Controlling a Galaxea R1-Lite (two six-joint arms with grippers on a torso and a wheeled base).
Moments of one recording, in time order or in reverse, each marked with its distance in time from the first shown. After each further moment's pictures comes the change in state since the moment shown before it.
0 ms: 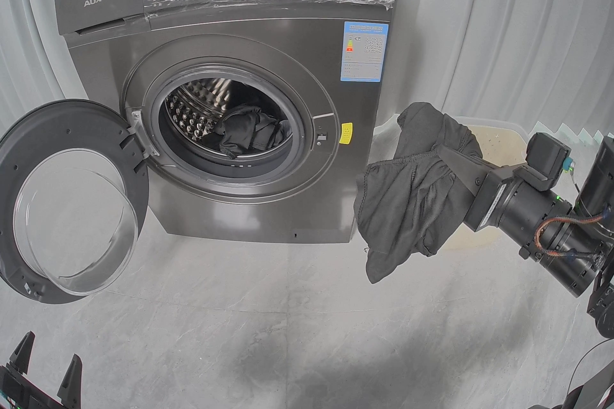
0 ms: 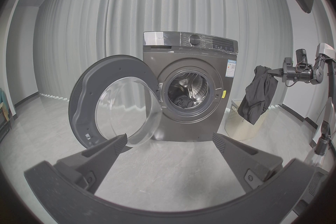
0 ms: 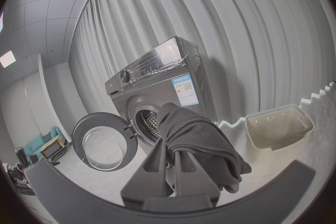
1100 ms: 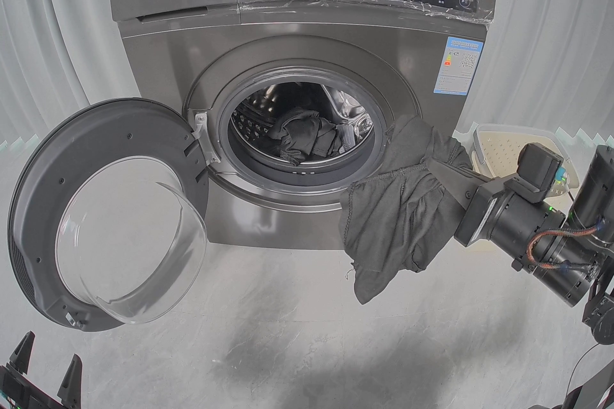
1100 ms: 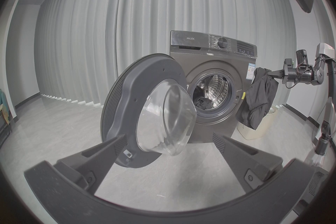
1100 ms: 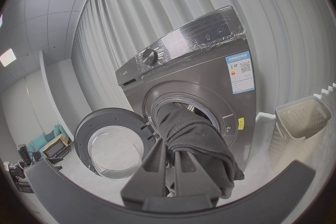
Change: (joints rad) left arm 0.000 0.000 0.000 0.000 0.000 0.001; right arm 0.035 0.015 0.014 -0.003 0.001 0.005
